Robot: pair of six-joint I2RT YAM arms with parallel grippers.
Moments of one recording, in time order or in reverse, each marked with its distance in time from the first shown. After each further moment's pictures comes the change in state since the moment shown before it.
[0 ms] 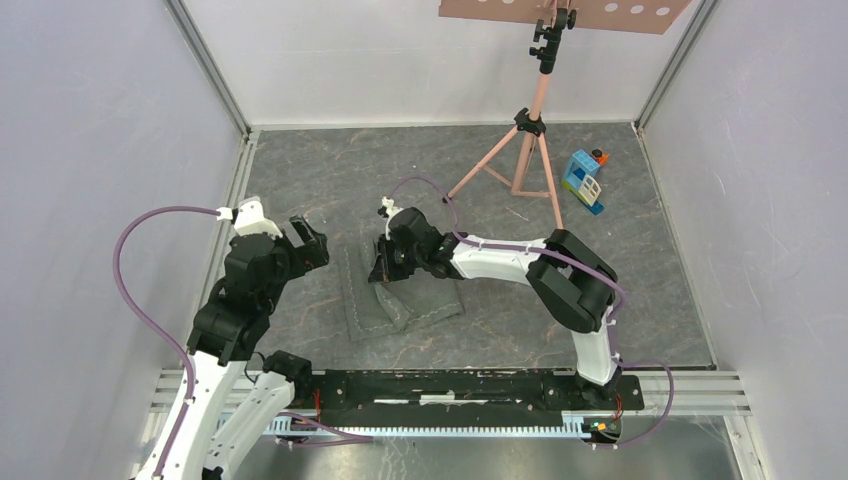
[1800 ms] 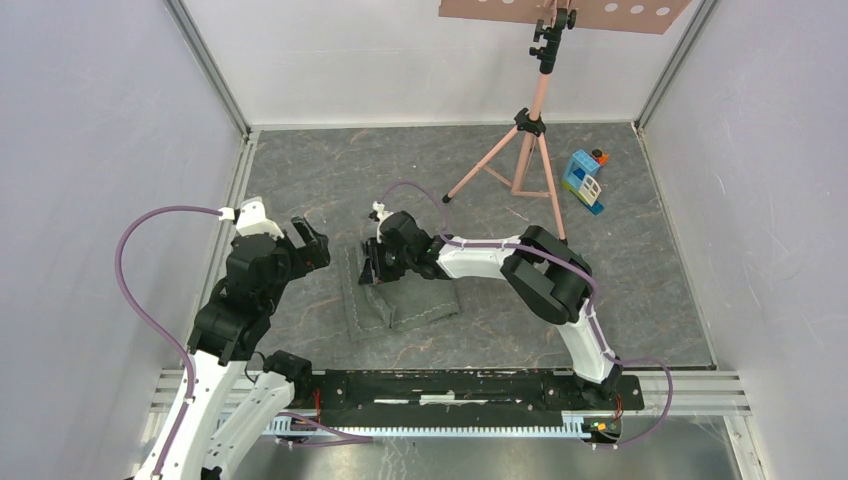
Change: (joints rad) left arm -0.011 0.000 -0.005 0.000 -0.004 0.001; right arm 0.003 0.150 0.076 0.066 -0.018 0.006
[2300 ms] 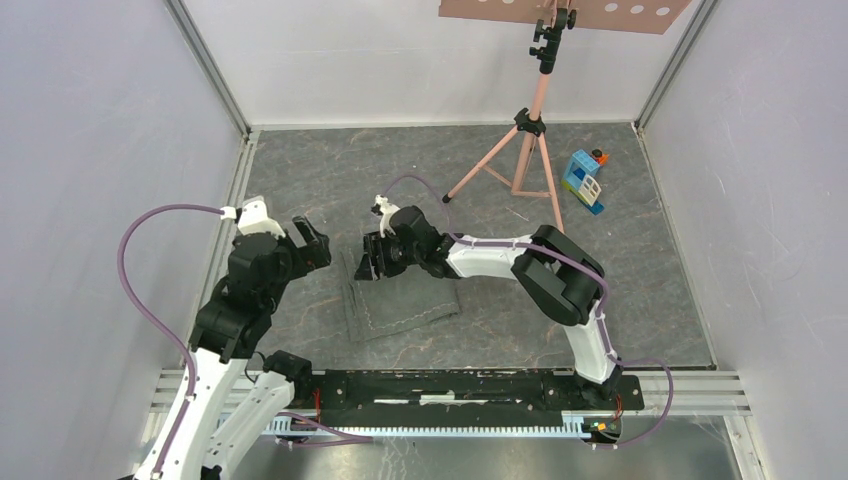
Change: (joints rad) left arm -0.002 0.008 -0.001 0.001 0.000 0.000; right arm -0.023 -0.063 -0.068 0.116 -0.062 -0.085
